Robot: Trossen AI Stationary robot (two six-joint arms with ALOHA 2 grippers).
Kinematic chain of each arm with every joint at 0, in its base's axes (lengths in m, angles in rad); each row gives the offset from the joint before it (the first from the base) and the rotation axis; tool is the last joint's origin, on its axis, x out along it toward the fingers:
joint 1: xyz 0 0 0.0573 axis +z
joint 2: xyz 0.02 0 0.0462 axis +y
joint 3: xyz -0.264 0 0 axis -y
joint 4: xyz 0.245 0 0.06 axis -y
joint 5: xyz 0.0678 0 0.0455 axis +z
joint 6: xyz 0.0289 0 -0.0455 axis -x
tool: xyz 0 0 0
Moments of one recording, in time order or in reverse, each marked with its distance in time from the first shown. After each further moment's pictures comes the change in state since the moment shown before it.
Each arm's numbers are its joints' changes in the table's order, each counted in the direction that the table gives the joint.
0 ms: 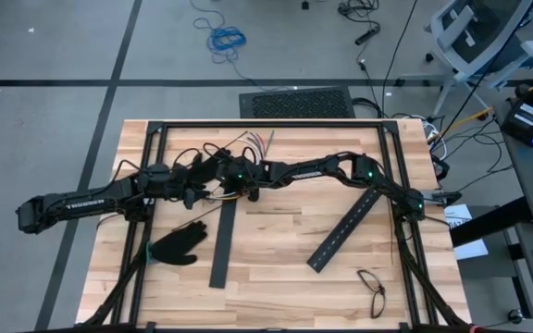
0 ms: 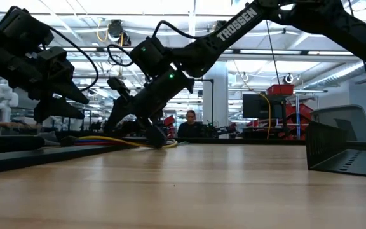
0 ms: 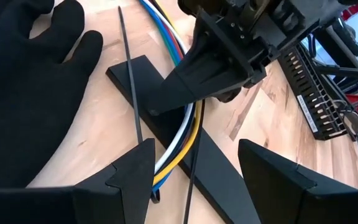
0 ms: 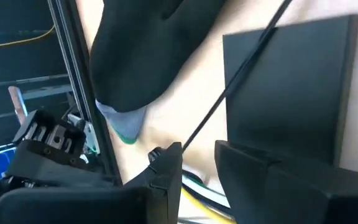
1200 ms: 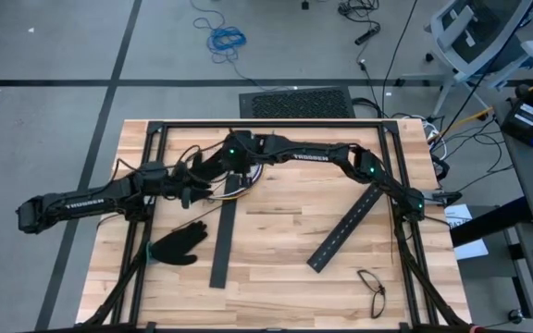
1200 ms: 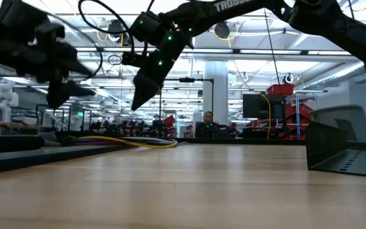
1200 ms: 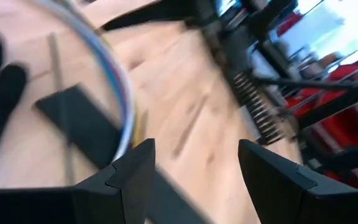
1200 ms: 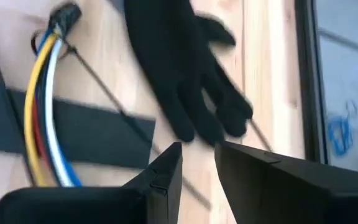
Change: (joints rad) left arm -0.001 -0.002 0.030 0.162 -0.129 0.040; right arm -0.057 -0.011 0.420 -0.679 -0.146 2.082
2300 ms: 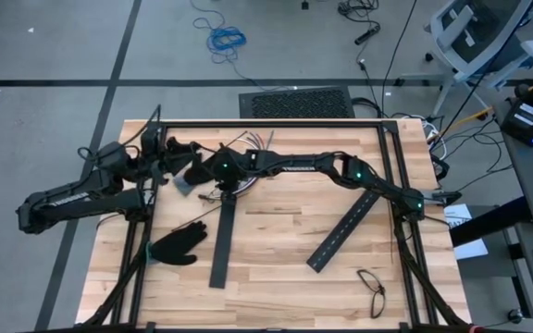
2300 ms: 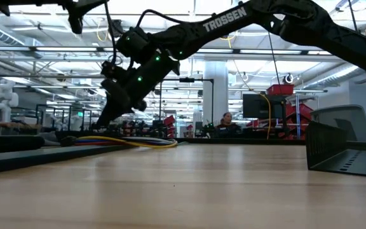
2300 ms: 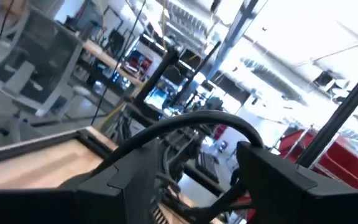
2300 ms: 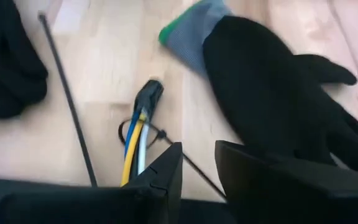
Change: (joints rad) left arm 0.001 -0.014 0.369 0.215 0.117 0.012; right arm 0.028 0.151 0.004 0.238 0.229 -0.285
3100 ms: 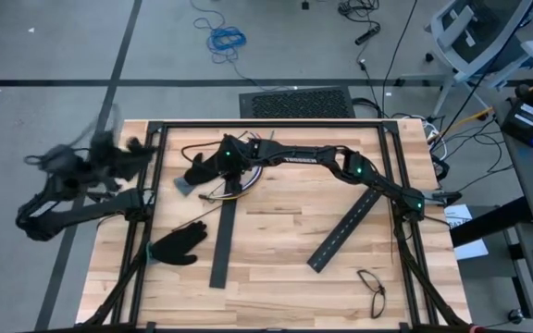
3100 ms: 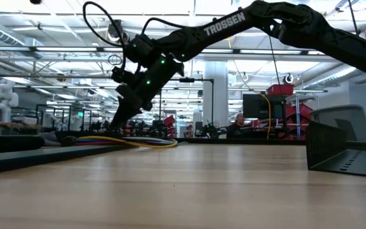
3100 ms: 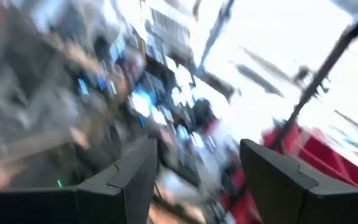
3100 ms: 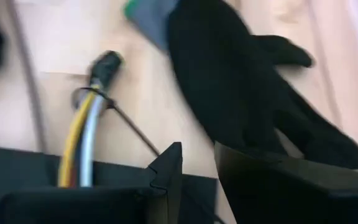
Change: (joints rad) left arm -0.003 -0.237 0.226 -0.472 -0.004 -0.049; right arm -0.058 -0.013 0.036 -0.075 0.049 0.109
